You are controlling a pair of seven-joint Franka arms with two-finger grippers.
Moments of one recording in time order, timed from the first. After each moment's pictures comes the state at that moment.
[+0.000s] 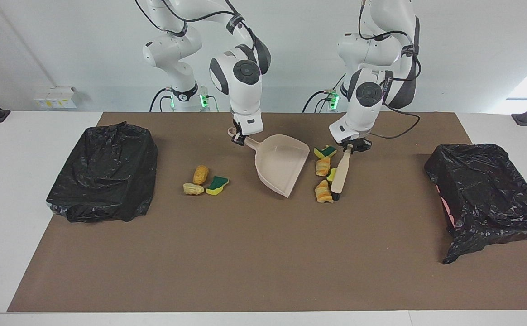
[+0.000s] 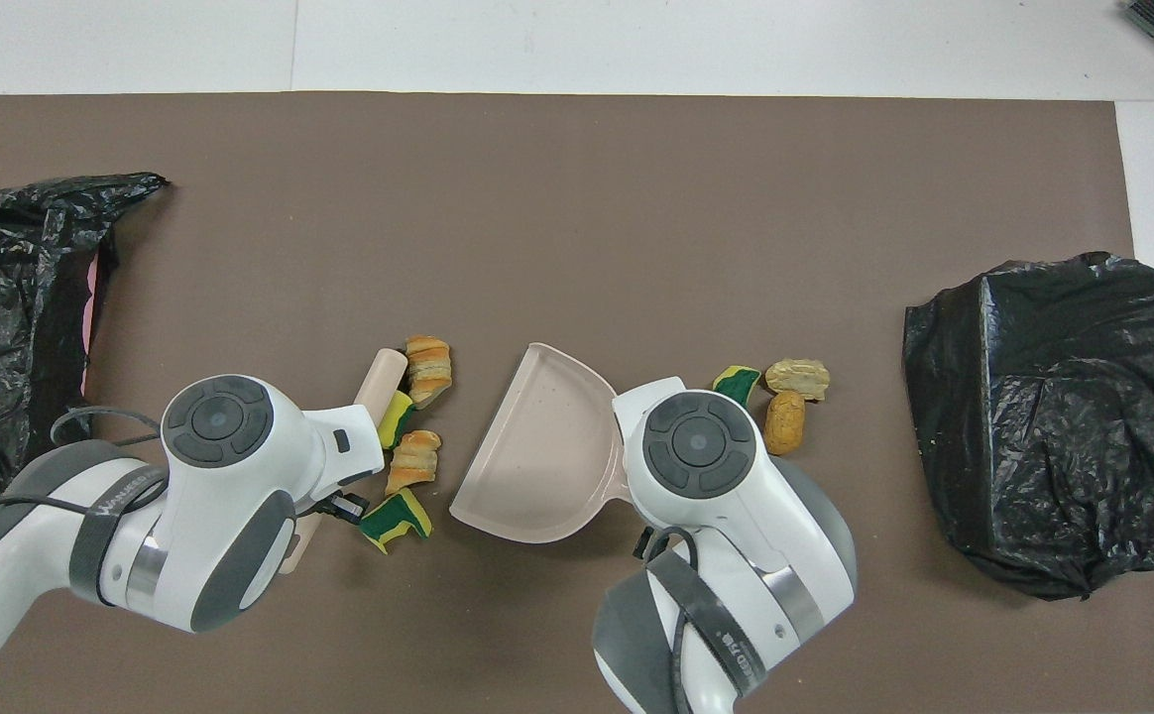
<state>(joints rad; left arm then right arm) -0.41 -0.07 0.01 -2.35 0.06 2.07 0.07 0.68 0.07 -0.07 -2.08 0.02 1.96 -0.52</state>
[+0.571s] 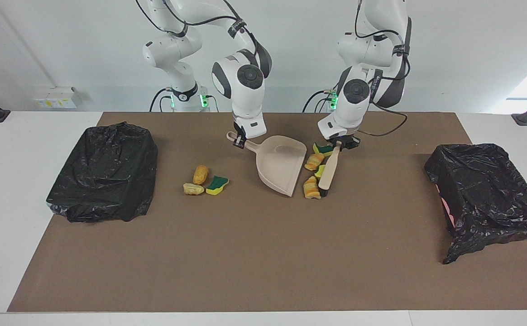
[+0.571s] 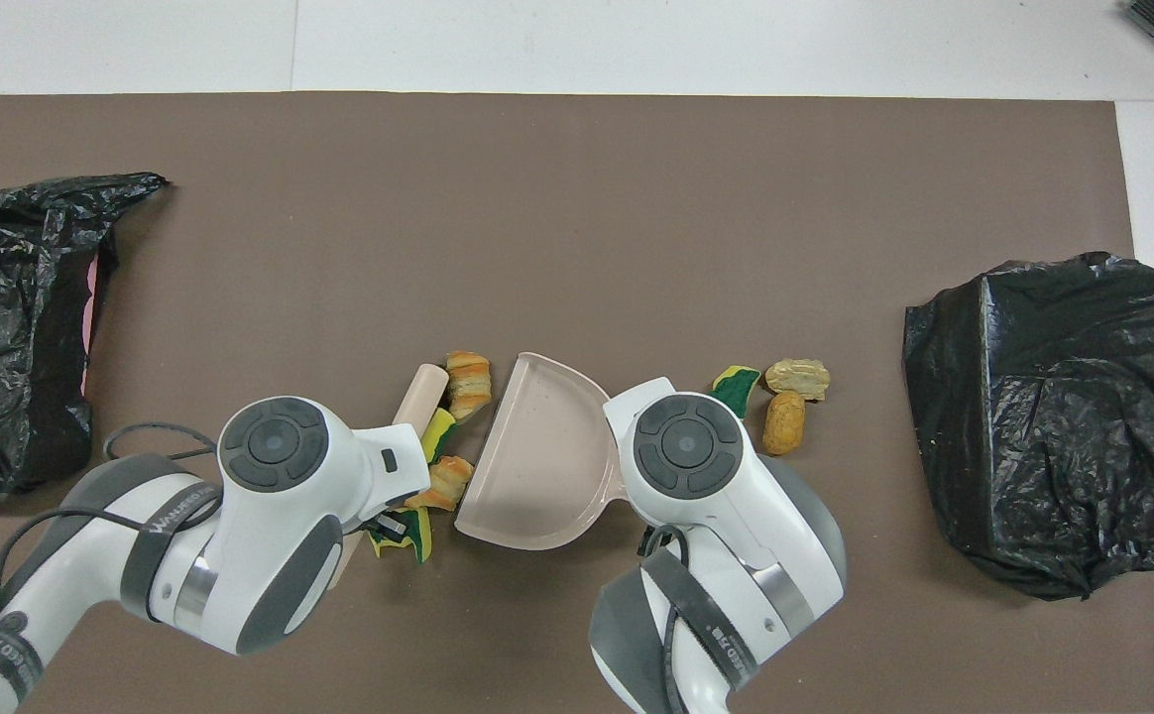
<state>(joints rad) -0.52 -0.07 0.01 -2.35 0.01 2.07 0.02 0.68 0.08 -0.07 -2.09 0.01 1.98 -0.59</state>
